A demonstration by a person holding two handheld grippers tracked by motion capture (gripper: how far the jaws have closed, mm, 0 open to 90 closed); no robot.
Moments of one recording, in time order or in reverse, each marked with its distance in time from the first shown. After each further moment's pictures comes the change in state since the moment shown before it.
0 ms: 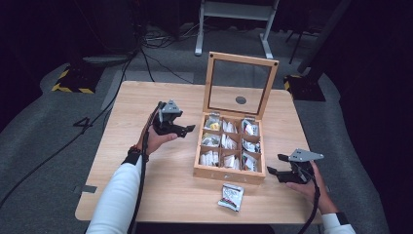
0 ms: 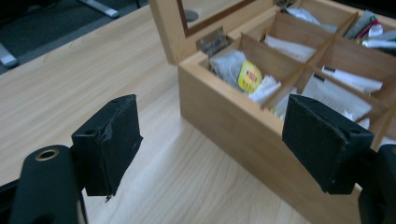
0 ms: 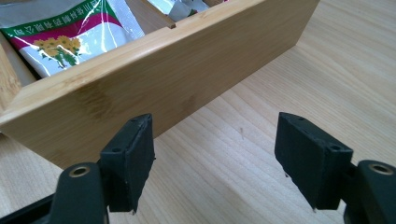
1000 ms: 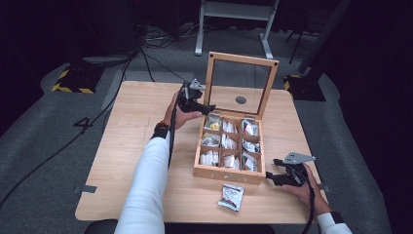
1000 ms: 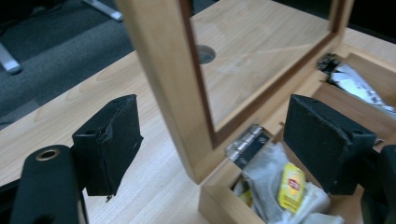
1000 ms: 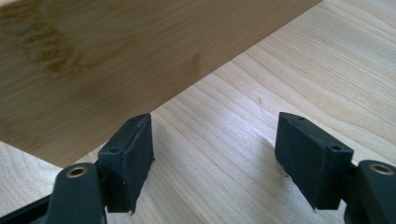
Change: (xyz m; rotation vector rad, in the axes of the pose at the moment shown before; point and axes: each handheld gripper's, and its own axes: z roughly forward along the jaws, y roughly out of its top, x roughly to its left) left arm 0.018 0.069 0.073 0.019 0.034 -0.035; right arm -0.001 -0.020 0.024 0.053 0.027 0.027
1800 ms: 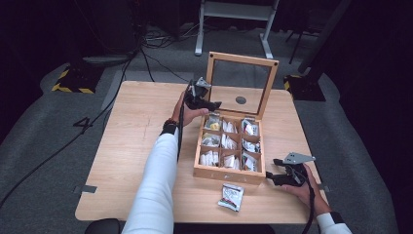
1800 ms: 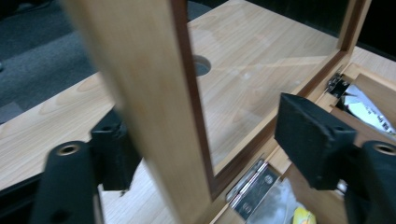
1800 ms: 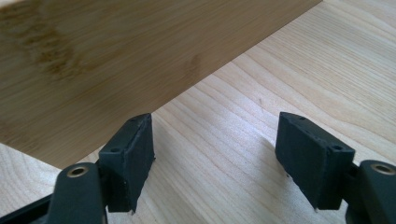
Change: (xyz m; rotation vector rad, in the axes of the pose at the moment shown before) left arm 0.000 0.009 0.032 -0.020 -0.040 -0.027; right arm 0.000 0.000 0.000 -0.004 0.001 0.006
